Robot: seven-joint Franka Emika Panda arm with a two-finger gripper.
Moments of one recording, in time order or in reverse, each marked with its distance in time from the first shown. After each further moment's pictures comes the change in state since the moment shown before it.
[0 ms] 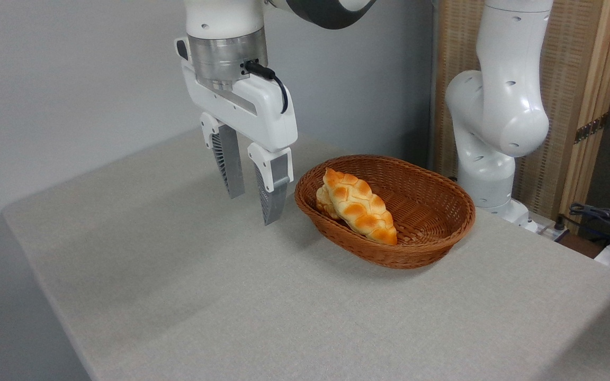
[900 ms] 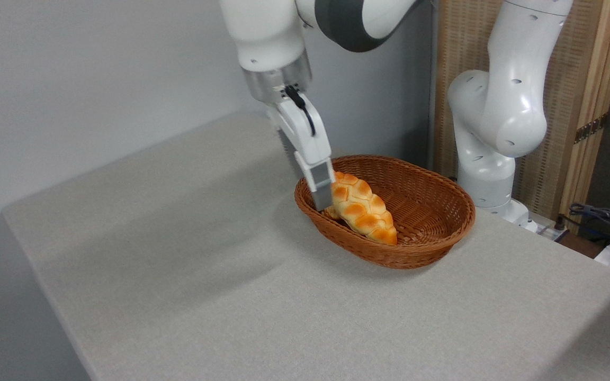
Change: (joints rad) arm -0.054 -0.186 -0.006 -0.271 0.000 -0.147 0.234
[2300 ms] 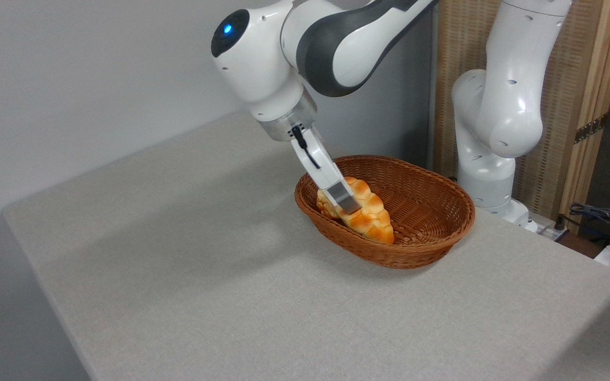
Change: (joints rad) arm -0.095 0.050 0.000 -0.126 0.000 -0.056 0.015
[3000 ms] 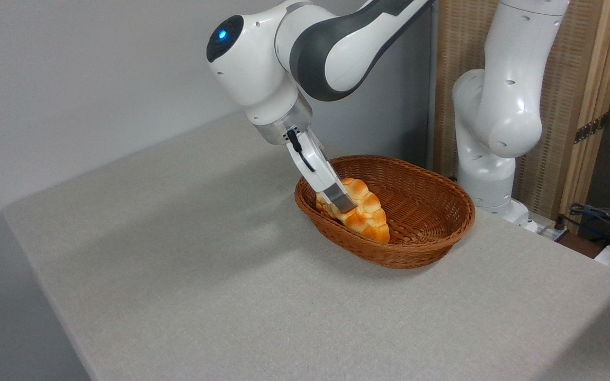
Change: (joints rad) arm -0.009 0.015 0.000 0.002 0.000 0.006 0.000
